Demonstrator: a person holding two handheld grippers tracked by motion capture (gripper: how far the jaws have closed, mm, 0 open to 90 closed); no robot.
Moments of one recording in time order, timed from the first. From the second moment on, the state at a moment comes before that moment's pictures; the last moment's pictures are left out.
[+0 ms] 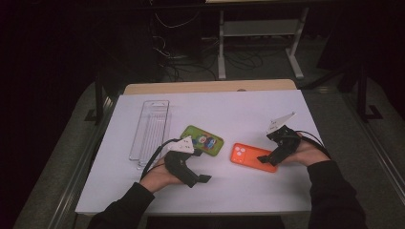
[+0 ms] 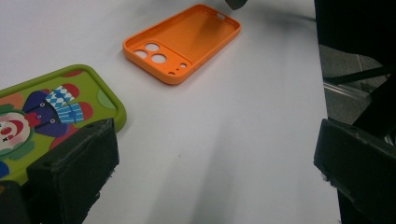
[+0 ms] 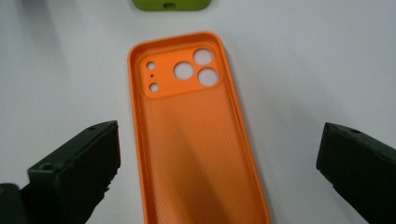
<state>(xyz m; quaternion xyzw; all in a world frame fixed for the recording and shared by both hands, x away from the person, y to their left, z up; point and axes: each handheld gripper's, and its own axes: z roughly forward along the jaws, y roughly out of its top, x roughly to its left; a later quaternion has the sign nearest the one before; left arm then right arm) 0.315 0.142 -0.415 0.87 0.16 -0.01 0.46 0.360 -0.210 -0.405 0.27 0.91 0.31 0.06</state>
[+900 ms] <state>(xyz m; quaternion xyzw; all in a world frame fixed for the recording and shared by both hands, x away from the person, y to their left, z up) 0.314 0.141 -0.415 0.87 0.16 -0.02 0.46 0.358 -0.207 -0.435 0.23 0.94 0.23 0.04</state>
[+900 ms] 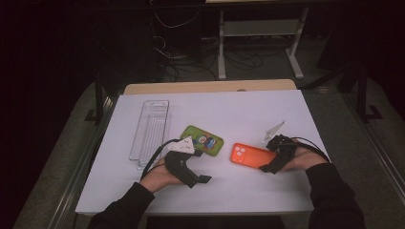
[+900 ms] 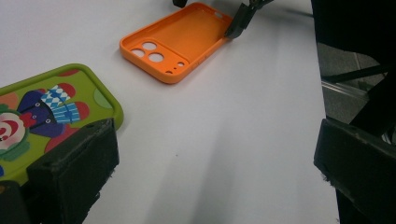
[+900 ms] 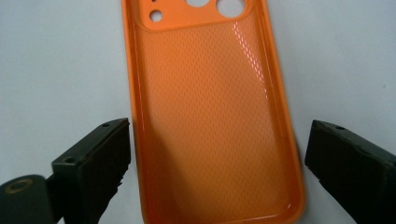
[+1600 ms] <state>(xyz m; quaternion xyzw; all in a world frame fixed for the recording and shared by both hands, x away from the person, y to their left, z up) 0.315 0.141 -0.416 0.87 0.16 -0.02 0.46 0.353 -0.205 -0.438 0.20 0.95 0.22 0.06</state>
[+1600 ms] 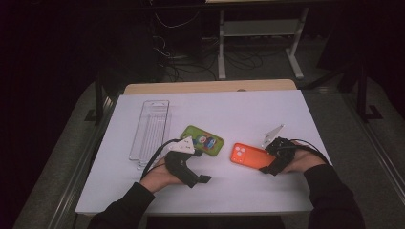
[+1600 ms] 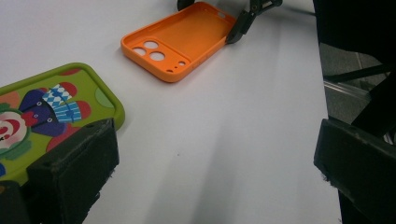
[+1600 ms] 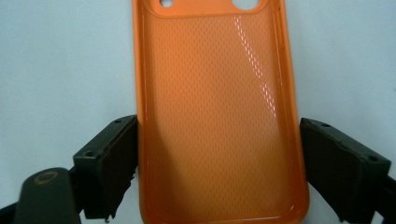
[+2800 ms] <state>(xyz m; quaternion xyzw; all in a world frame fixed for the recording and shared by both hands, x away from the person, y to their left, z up) 0.341 0.139 -0.368 0.89 0.12 0.01 0.44 0.348 -0.200 -0.378 0.20 0.93 0.31 0.07</state>
